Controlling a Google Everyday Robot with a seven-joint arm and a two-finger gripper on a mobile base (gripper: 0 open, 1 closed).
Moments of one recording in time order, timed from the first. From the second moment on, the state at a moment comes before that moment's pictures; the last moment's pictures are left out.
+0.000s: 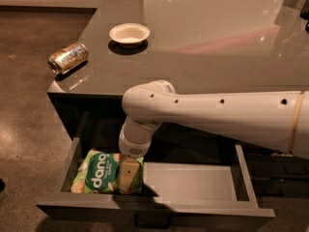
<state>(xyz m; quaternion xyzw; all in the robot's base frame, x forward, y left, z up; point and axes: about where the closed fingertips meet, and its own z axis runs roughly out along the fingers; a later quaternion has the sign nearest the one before) 0.459 0.078 0.654 -0.71 0.68 0.15 0.09</state>
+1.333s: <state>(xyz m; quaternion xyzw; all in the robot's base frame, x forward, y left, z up) 0.448 0.097 0.621 -0.73 0.66 0.15 0.08</state>
